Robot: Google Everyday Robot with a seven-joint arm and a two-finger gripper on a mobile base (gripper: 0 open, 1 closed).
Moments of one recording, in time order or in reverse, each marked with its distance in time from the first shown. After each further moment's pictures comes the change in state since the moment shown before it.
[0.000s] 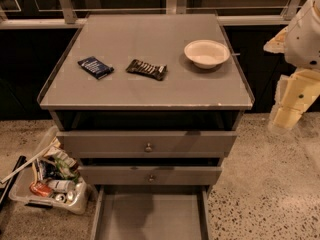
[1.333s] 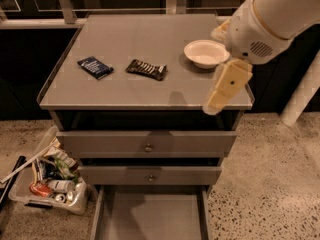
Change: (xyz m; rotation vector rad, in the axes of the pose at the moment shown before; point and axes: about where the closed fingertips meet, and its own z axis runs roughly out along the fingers) arm -0.103 -0.023 0.031 0.047 -0.264 -0.042
